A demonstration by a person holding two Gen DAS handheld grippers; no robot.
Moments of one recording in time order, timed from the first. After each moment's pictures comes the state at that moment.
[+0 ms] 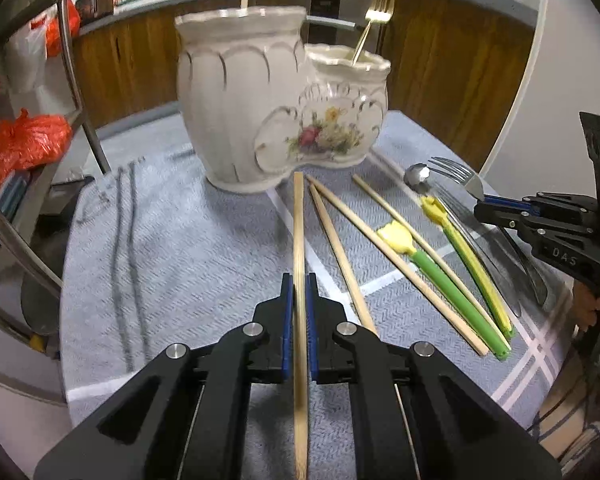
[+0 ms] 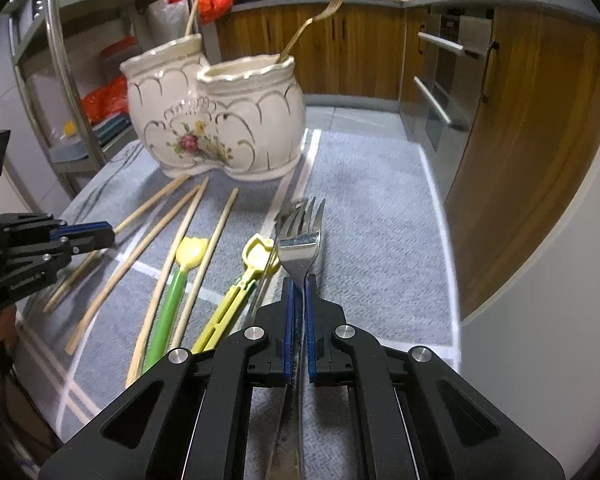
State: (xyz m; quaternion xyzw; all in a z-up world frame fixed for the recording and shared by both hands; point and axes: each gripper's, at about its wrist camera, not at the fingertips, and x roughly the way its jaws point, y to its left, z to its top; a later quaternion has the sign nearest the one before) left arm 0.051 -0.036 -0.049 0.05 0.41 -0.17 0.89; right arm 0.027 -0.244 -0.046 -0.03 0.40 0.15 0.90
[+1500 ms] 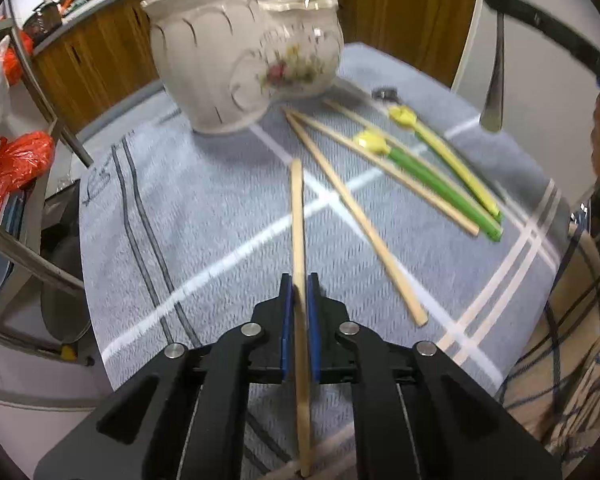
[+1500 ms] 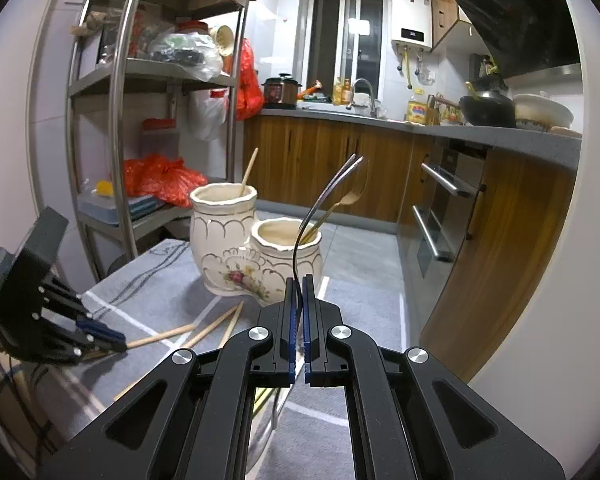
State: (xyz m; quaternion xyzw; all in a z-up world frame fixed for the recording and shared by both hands) left arm 0.026 -0.028 -0.051 0.16 0.49 -0.21 0.83; right arm -0.020 -0.234 0.036 -0.07 0.20 0.18 0.96
